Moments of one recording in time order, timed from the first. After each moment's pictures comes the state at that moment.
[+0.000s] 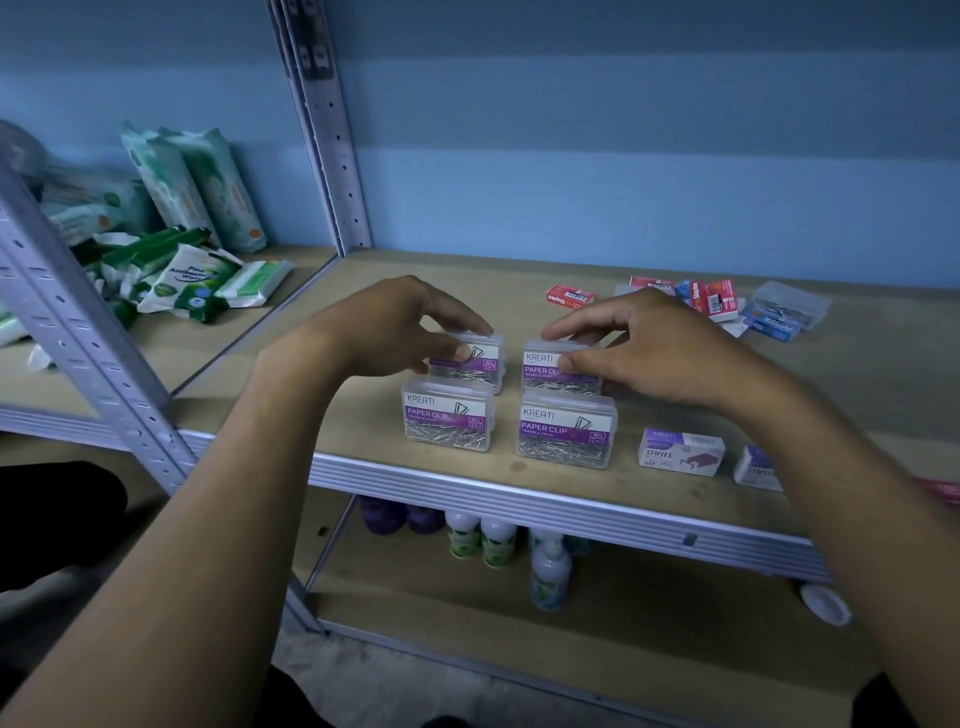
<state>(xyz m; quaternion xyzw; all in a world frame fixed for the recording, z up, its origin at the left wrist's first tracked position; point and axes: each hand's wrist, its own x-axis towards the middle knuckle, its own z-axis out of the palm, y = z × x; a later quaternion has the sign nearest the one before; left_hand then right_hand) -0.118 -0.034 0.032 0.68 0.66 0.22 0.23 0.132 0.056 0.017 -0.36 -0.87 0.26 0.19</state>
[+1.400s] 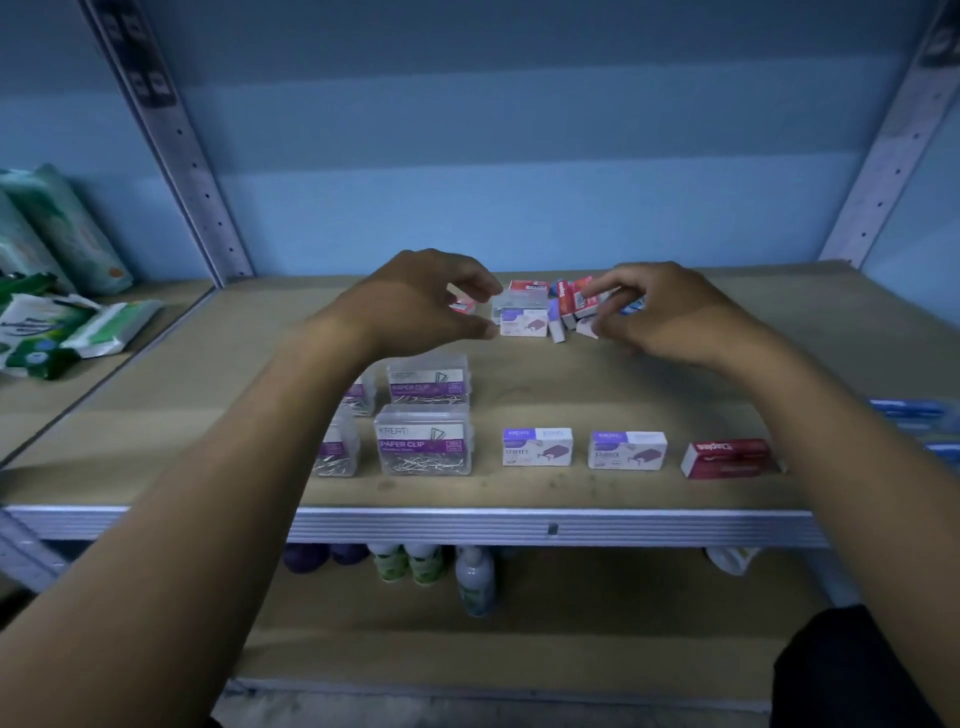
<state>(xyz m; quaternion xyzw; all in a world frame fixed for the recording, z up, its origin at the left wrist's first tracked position) -0.010 0.036 0.049 0.75 0.62 0.21 0.12 0.246 0.107 0.020 -0.50 -0.79 0.24 0.26</state>
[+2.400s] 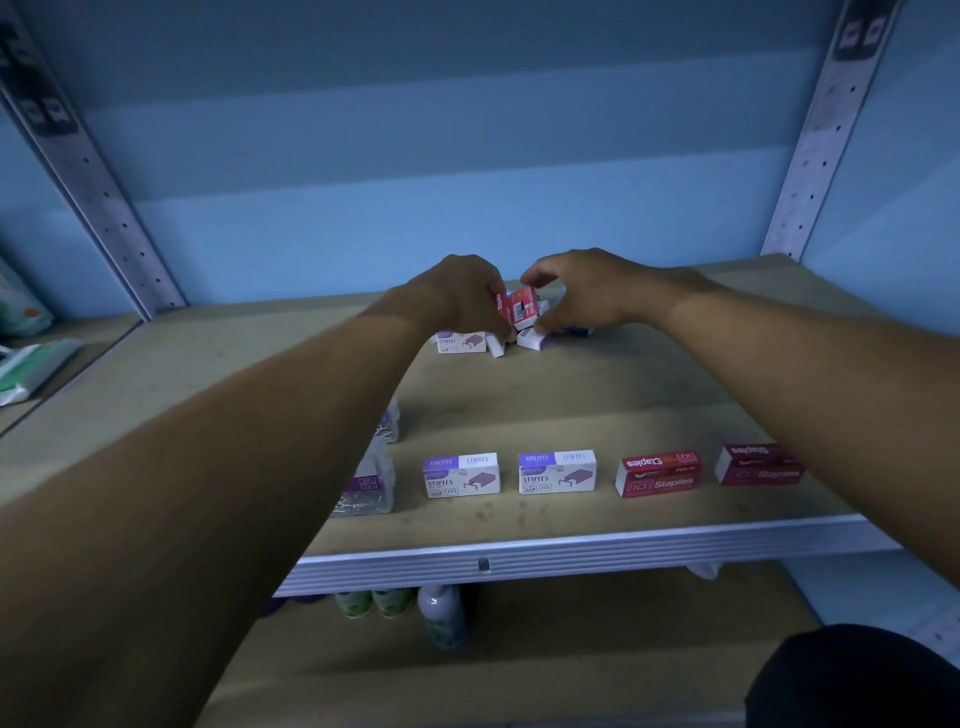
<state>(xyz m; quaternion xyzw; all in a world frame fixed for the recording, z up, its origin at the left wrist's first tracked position) 0.073 0.144 0.035 0.74 0.67 0.07 0.06 0.250 0.187 0.025 -0.47 -0.87 0.14 0.12</state>
